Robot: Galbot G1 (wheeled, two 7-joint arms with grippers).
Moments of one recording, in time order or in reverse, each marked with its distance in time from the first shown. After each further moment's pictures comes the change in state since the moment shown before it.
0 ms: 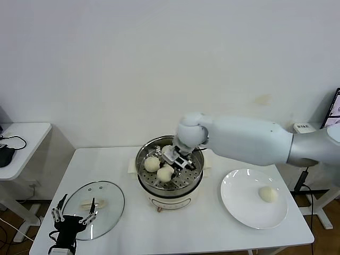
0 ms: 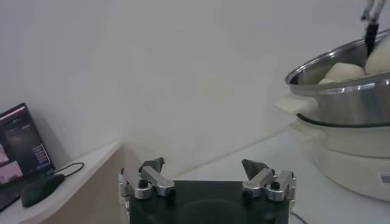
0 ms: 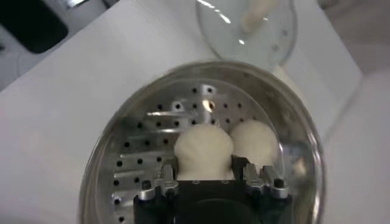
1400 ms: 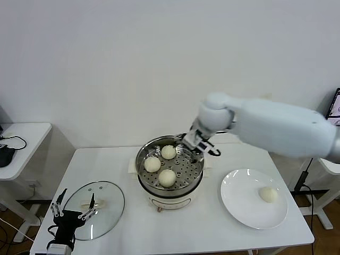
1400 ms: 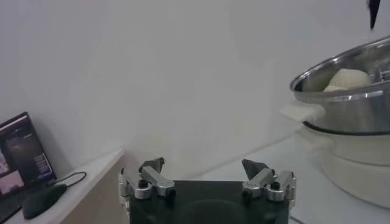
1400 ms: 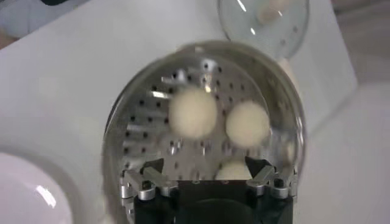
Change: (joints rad) left arm -0.024 0.050 -0.002 -0.009 -0.014 0.002 0.006; right arm 0.122 -0.311 0.087 0.181 0.011 -0.115 -0.061
